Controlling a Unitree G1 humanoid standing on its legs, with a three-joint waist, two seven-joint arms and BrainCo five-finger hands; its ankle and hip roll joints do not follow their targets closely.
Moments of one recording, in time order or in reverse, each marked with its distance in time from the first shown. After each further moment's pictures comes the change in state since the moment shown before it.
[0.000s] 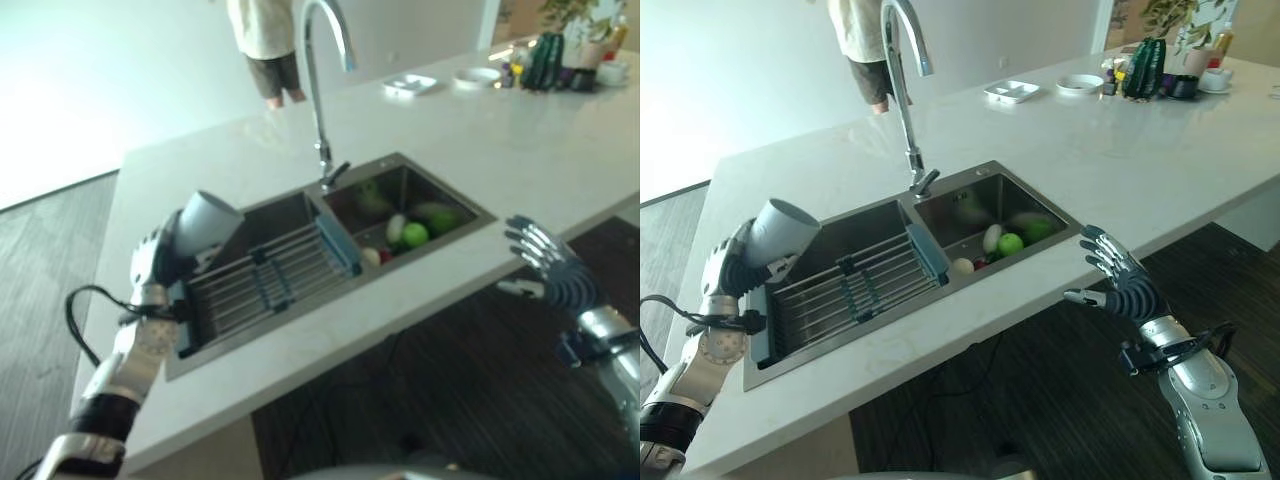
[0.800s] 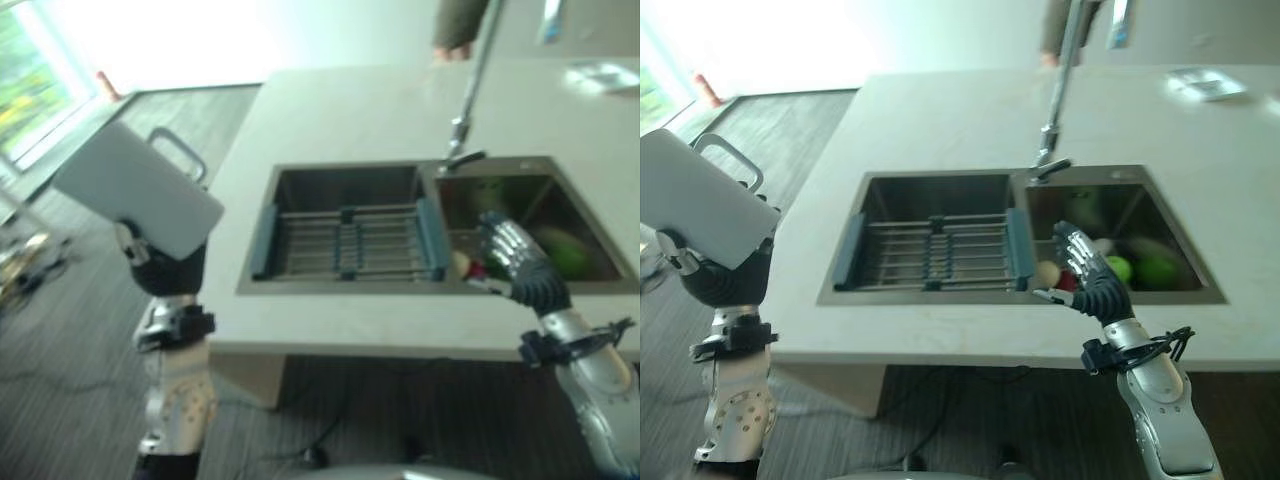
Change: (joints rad) left arm 0.060 -0.403 -0.016 -0.496 -1.394 -0.150 -0.664; right arm -0.127 0.004 0.114 -0.058 -0.078 -0.012 -0.140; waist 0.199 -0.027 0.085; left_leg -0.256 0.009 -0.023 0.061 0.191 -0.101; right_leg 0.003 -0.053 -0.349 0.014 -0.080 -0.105
